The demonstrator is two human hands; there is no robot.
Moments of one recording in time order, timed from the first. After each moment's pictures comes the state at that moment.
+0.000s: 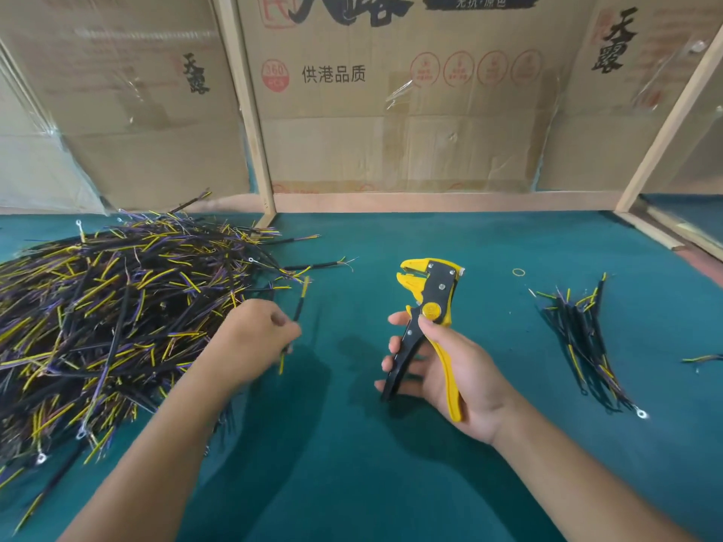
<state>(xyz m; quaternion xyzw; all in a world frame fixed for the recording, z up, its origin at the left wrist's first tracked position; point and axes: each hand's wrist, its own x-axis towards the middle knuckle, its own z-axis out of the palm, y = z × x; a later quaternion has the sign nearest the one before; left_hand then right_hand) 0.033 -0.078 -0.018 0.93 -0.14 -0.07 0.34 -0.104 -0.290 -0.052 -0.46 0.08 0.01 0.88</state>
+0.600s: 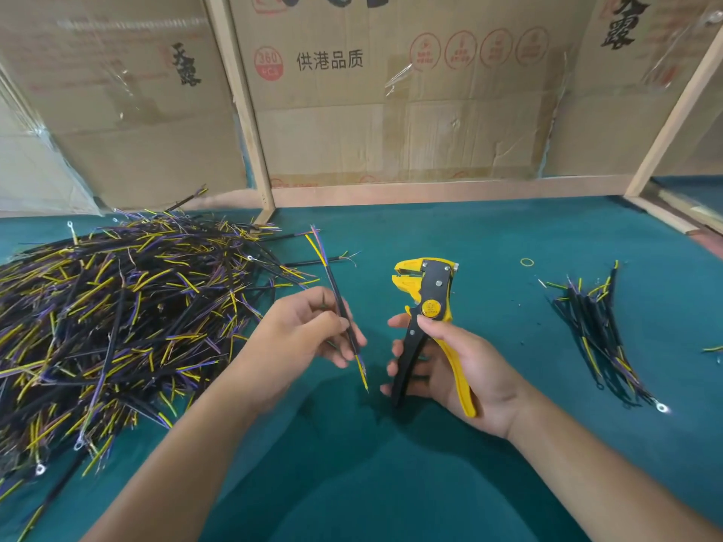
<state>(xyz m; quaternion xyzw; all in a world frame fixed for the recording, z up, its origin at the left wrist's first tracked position) 0.000 -0.103 -0.013 0.68 -0.26 -0.22 0.65 -0.097 -0.294 -0.056 -0.46 0.09 0.06 0.88</state>
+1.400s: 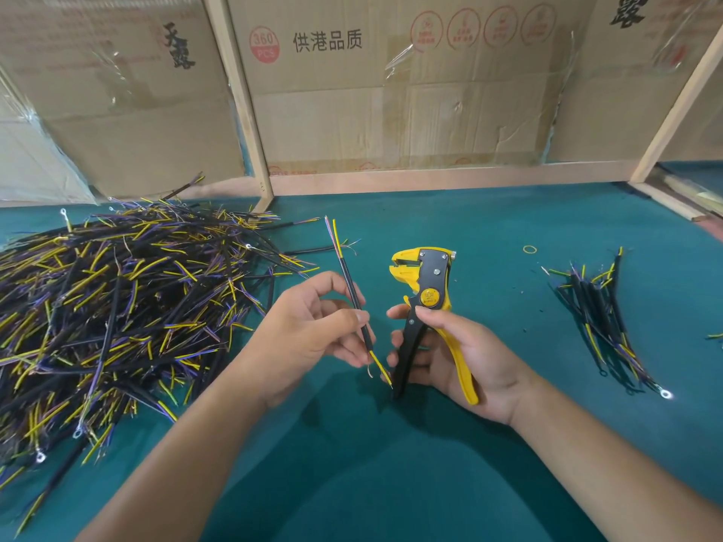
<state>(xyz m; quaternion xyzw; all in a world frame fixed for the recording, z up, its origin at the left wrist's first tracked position) -0.007 -0.106 -0.015 0.65 -0.28 -0.24 0.67 -0.098 -0.294 -0.053 -0.47 0.08 0.07 0.88</state>
